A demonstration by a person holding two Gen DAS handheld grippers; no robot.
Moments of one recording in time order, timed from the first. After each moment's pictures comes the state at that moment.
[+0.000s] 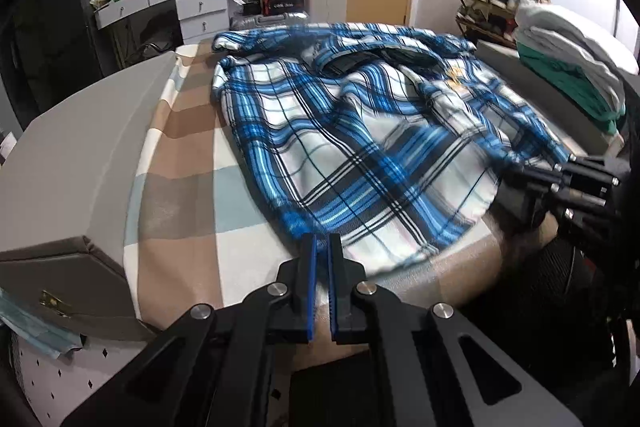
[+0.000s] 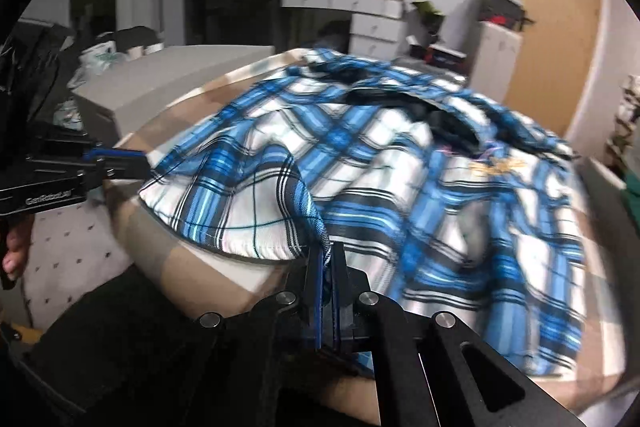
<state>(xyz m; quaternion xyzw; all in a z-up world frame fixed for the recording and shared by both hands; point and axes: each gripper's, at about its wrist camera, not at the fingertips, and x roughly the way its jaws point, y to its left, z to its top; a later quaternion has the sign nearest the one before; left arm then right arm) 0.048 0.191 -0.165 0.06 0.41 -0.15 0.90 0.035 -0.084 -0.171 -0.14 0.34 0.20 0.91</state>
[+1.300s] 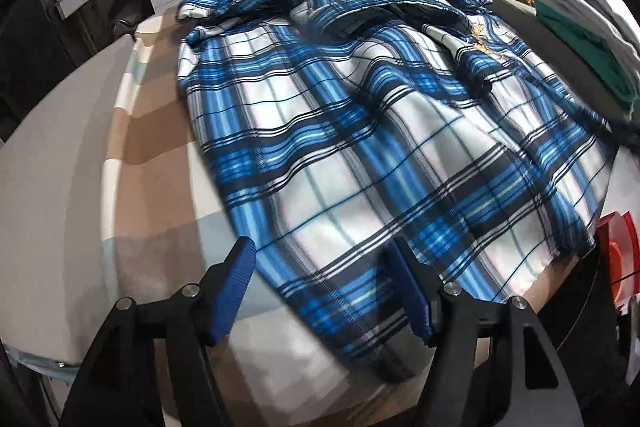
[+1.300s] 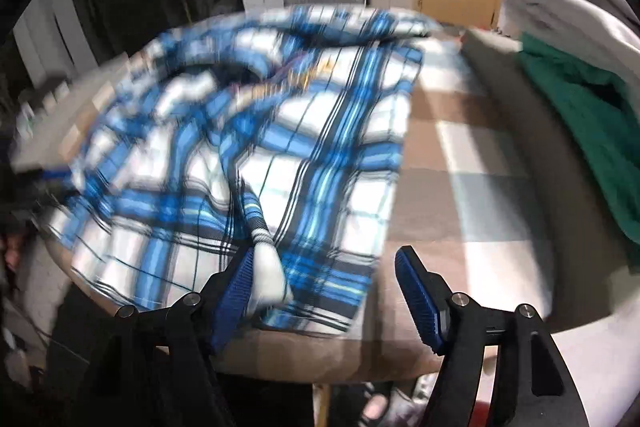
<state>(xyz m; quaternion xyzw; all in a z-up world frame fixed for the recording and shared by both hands) 0.116 0.186 -0.177 0.11 0.49 -0.17 0.85 0.073 -0.262 -0.146 0.00 0.44 0.09 0.89</state>
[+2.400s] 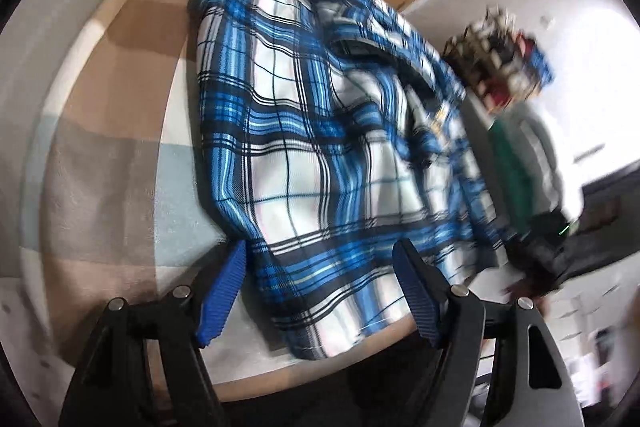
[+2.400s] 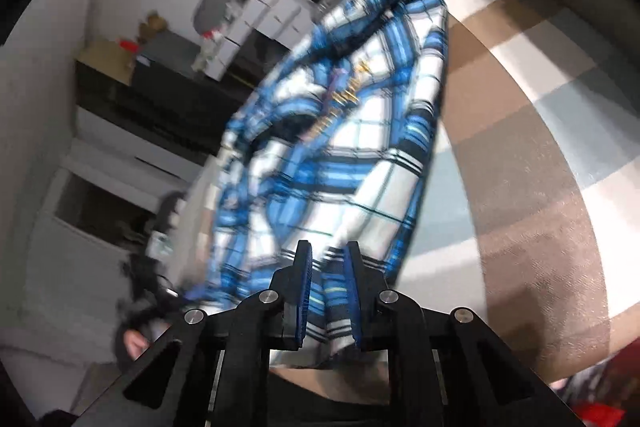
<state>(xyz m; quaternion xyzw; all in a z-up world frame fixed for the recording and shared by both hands) 0.147 0.238 -0.185 -0.25 0.55 -0.25 0.76 0.105 -0.298 -0.182 0.31 0.46 0.21 0.80</state>
